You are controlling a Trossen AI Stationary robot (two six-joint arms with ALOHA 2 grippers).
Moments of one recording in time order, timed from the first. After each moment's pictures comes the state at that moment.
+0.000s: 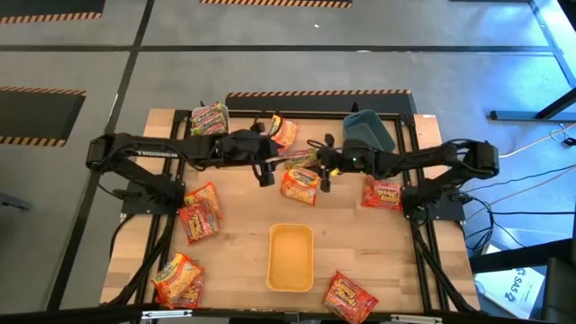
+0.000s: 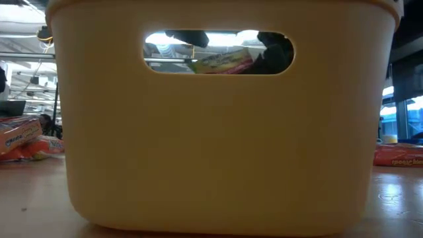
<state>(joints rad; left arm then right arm) 0.10 1.37 1.11 -0.24 -0.27 0.14 -0.21 1.47 0.64 0.55 -0.08 -0.22</state>
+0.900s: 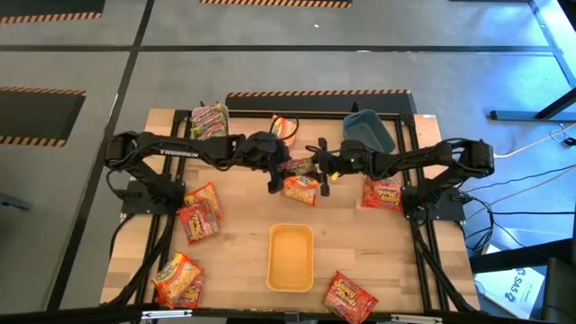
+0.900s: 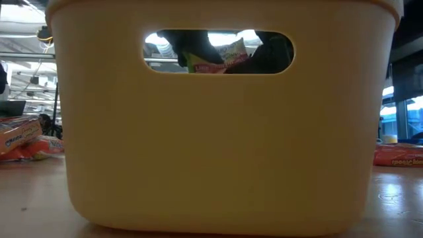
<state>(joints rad) 0.15 1.53 1.11 -0.19 -0.01 -0.02 -0.21 1.51 0.66 0.62 -0.21 -0.24</state>
